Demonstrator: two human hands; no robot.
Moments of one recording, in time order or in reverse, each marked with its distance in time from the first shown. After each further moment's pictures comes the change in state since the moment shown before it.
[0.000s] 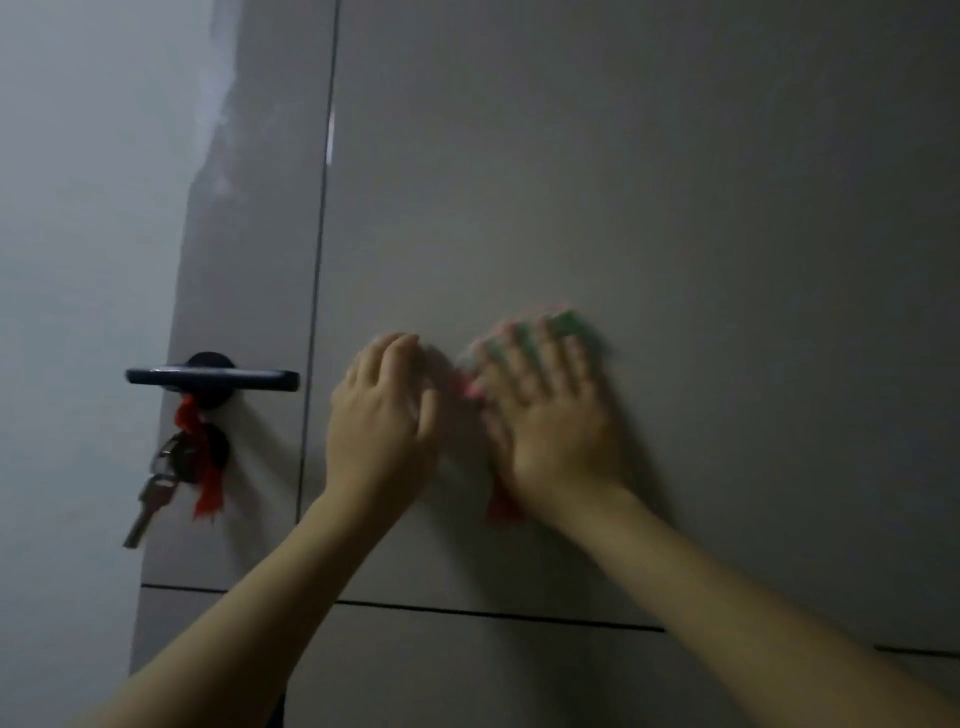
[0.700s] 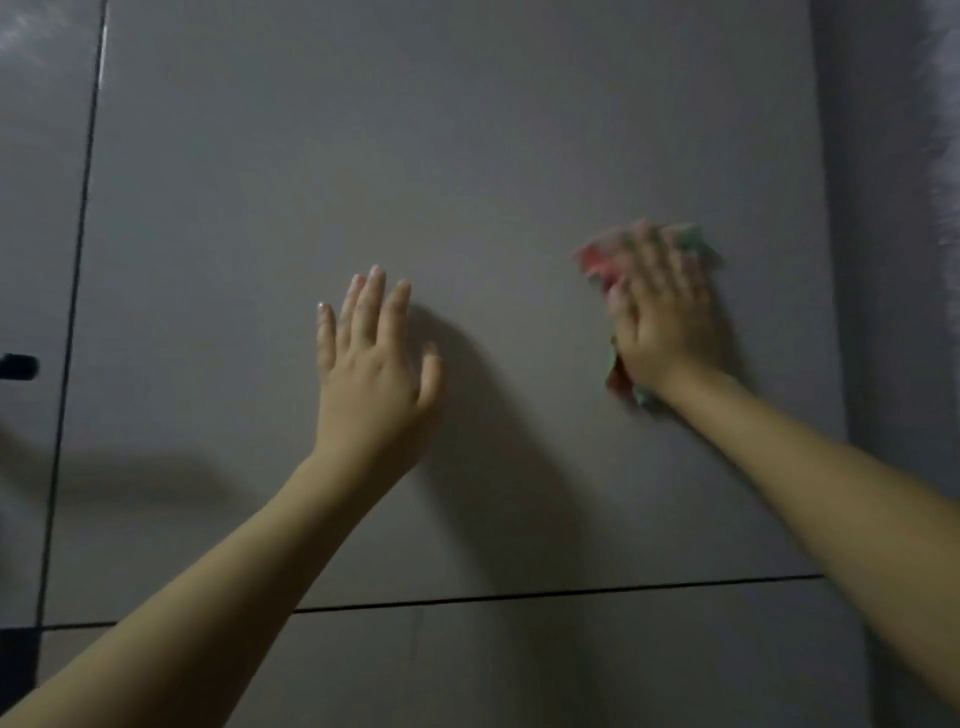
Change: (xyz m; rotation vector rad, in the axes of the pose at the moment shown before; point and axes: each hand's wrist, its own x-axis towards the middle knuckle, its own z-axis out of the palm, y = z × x) left_hand 0.003 0.123 0.057 -0.144 -0.001 0.100; right_hand -0.008 0.248 -0.074 -0.182 -0.032 0.190
